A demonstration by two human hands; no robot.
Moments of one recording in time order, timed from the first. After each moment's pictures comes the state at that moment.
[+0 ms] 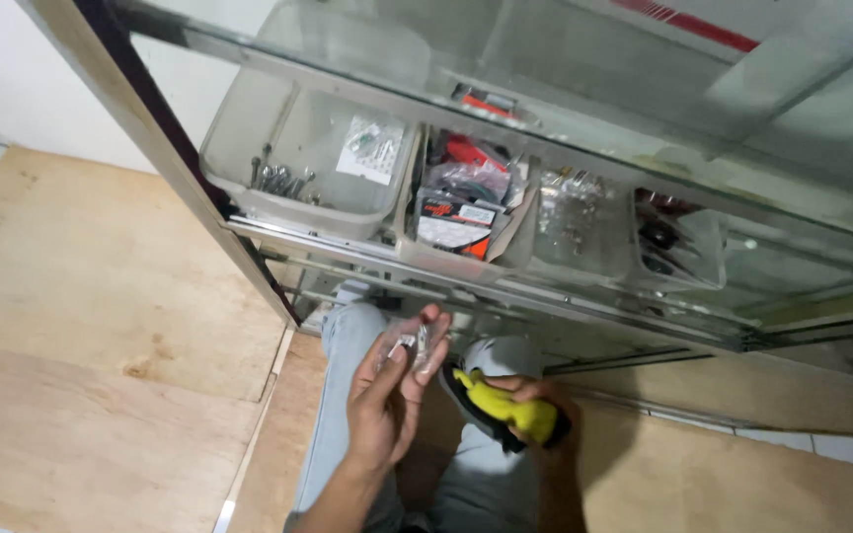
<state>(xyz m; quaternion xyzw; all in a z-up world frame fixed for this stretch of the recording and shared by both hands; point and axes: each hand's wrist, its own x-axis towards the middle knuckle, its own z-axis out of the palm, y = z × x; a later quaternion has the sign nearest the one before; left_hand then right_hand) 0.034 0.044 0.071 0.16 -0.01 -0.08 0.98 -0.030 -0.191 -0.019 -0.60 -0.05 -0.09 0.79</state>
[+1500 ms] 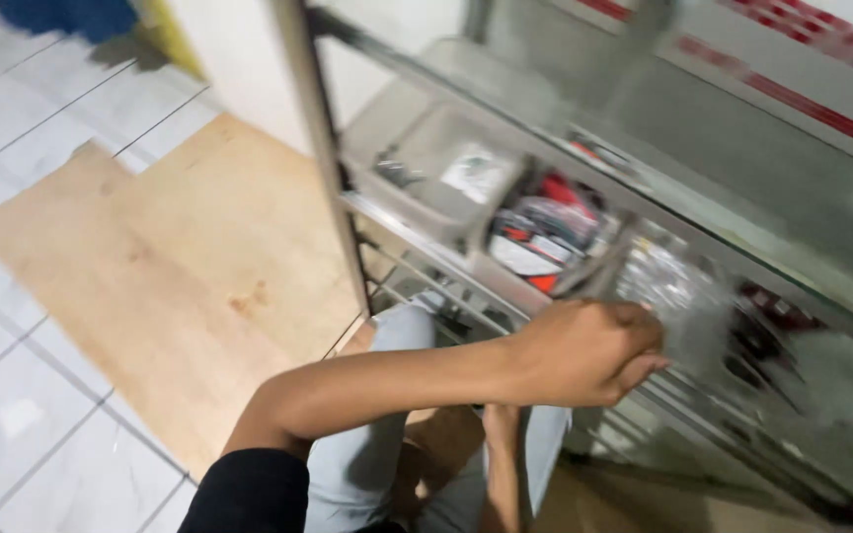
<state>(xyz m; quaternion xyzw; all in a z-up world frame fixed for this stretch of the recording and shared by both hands) 0.112 -0.057 0.182 0.79 -0.38 0.22 0.44 0.077 -0.173 -0.282 -0.61 0.08 -0.06 0.79</state>
